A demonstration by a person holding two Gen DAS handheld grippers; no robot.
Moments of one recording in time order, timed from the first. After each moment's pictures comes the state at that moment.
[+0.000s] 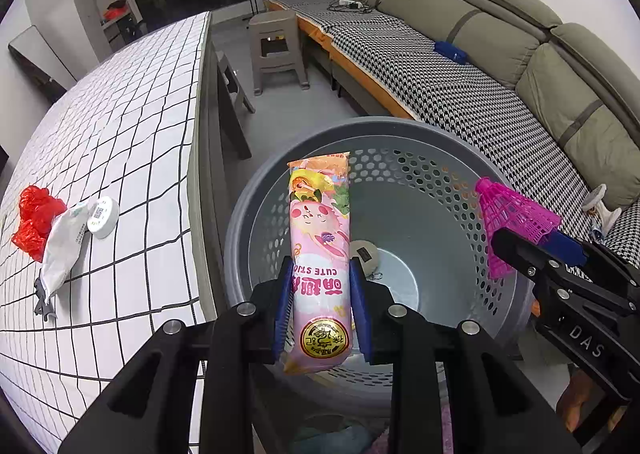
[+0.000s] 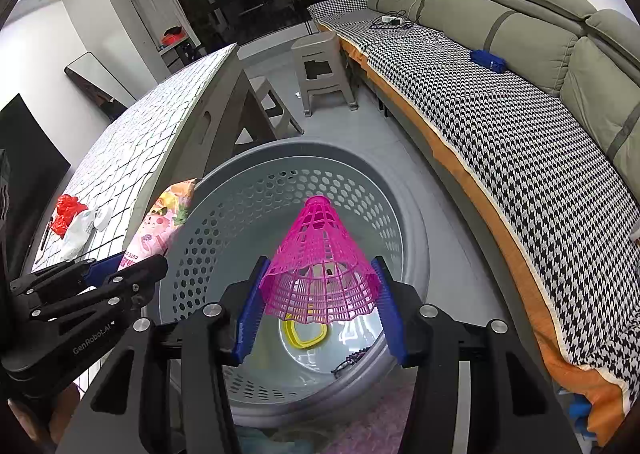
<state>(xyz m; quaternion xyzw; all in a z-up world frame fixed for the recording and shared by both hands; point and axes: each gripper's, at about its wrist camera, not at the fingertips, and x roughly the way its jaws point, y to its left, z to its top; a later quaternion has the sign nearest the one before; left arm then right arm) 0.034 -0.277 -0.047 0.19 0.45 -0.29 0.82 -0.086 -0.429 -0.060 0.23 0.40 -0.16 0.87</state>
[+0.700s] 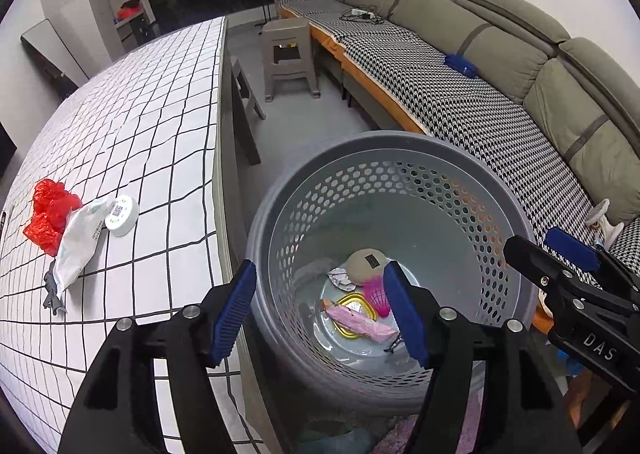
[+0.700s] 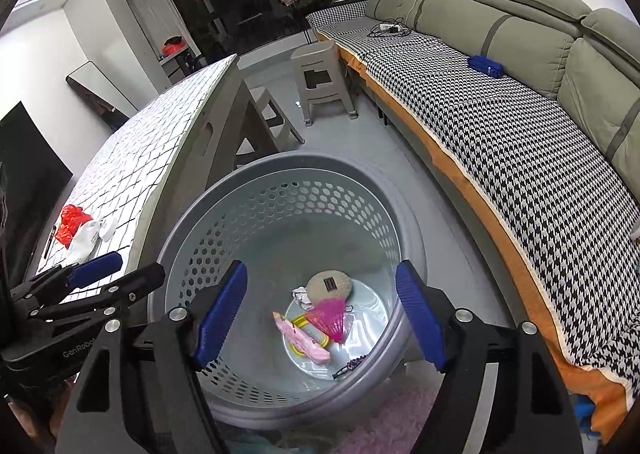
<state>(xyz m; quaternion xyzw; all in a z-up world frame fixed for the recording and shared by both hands) 0.035 -0.267 -0.039 0.18 0.44 -0.28 0.84 -0.091 -0.430 -0.055 0.23 0.38 -0.16 0.88</state>
